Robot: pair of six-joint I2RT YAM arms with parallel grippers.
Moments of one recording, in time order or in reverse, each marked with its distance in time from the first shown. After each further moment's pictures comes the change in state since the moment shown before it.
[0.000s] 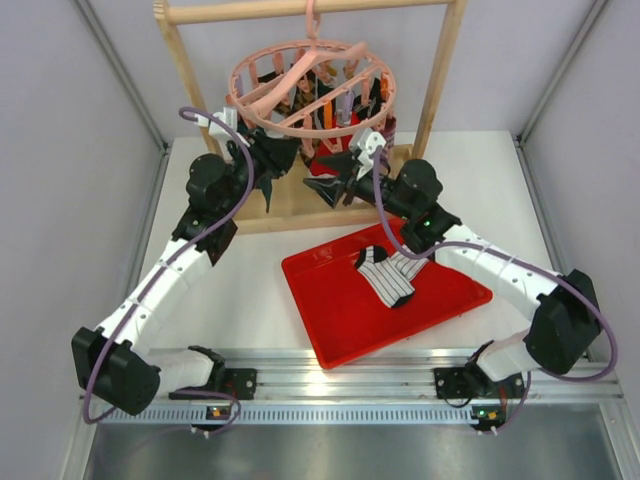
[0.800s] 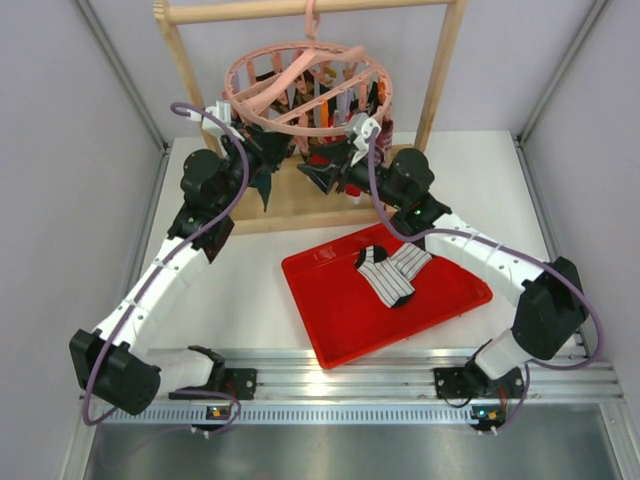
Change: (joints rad) left arm 0.007 0.000 0.048 -0.013 -0.005 0.002; right arm -0.018 0.094 0.095 0.048 0.002 0.059
